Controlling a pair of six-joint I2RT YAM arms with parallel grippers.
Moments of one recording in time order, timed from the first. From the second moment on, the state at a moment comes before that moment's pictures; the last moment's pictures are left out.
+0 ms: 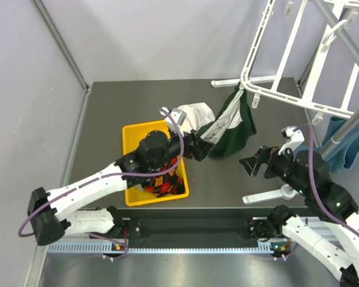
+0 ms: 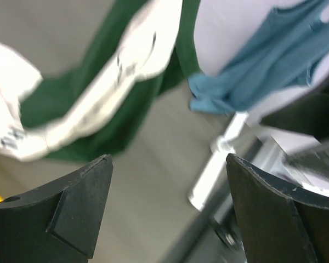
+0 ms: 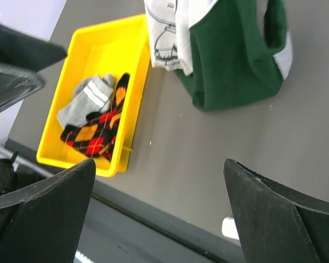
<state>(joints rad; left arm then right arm) -0.97 1.11 0.92 0.06 -0.08 -0.55 0.60 0.48 0.91 -0.79 0.05 0.49</state>
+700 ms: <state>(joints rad) -1.04 1.53 1.12 0.30 0.00 -0.37 0.60 0.56 1.13 -0.84 0.15 0.31</state>
